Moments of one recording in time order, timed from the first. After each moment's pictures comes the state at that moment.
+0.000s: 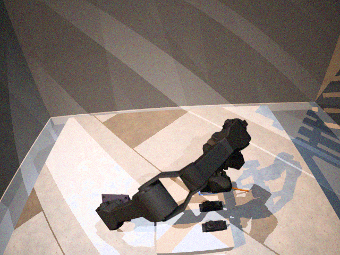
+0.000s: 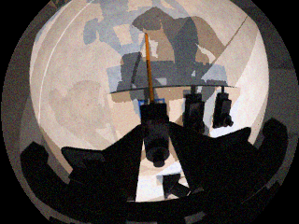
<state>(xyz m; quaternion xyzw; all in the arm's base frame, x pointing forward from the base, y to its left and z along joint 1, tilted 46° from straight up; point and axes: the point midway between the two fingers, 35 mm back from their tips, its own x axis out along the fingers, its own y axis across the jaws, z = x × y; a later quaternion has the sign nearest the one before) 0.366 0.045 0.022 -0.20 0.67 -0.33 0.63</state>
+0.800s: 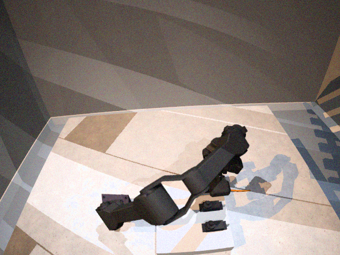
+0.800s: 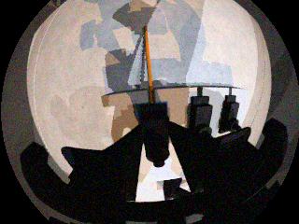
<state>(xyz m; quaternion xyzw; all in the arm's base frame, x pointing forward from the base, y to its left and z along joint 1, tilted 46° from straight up) 0.364 0.030 0.007 -0.20 0.67 -0.33 0.63</state>
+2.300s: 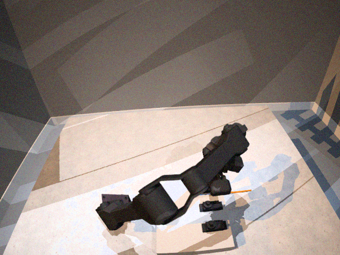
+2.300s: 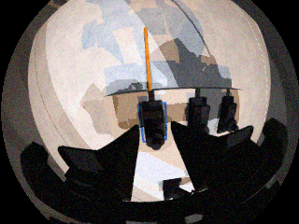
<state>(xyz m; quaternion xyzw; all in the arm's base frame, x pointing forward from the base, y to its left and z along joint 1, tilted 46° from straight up) 0.365 0.033 0.010 -0.21 0.67 -0.33 0.63</state>
